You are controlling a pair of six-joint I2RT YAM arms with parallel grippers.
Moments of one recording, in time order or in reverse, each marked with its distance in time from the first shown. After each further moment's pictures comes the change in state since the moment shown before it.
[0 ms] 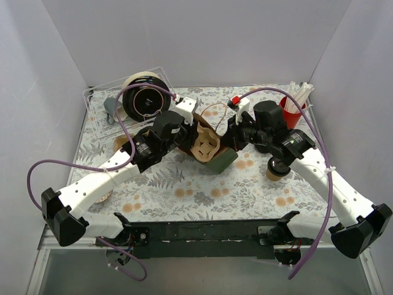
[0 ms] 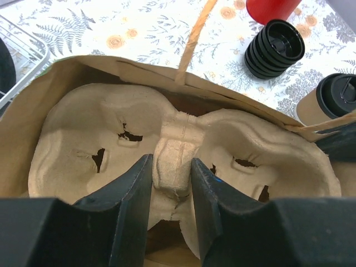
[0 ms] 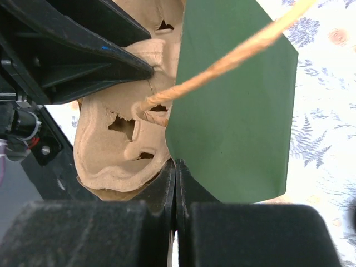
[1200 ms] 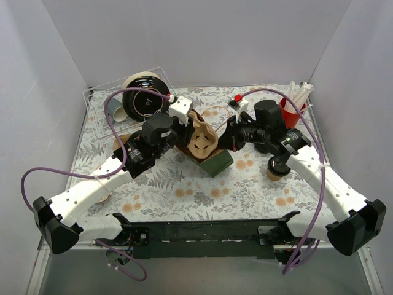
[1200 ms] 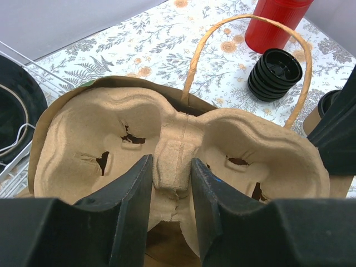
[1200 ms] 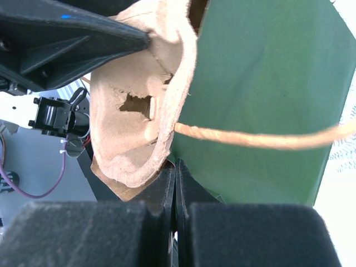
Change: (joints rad) left arm 0.000 -0.095 -0.061 0.118 -0.023 0.127; right arm -0.058 0.032 -0.070 0.110 -0.220 0.152
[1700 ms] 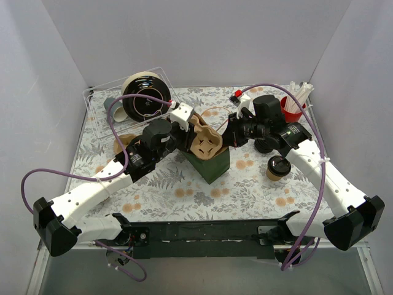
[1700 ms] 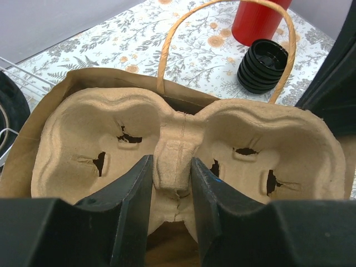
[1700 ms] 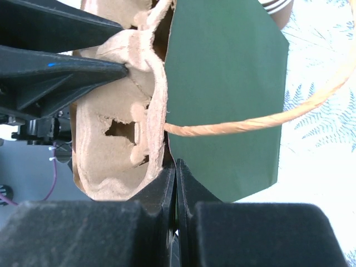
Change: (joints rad) left arm 0.002 -0.027 -0.101 0.085 0.074 0.019; right arm -0.017 0.046 0.101 -0.135 0.092 0.005
